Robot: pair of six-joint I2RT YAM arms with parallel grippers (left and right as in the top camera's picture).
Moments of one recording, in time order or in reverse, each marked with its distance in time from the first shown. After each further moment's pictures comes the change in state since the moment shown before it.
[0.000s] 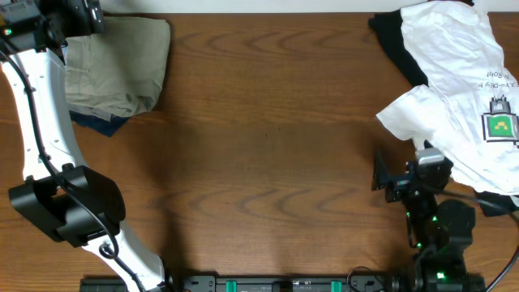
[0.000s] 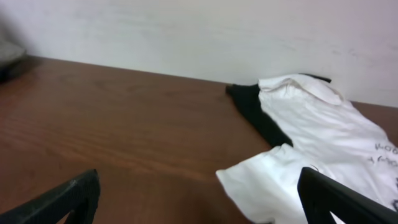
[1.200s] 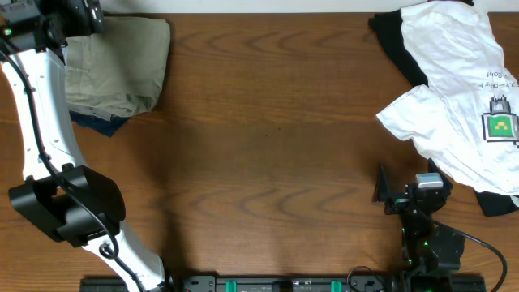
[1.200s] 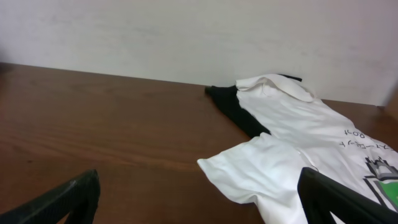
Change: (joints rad) left arm 0.000 0.000 0.000 0.000 0.000 0.000; right arm -0.026 -0.369 -0.202 -0.065 0.061 0.000
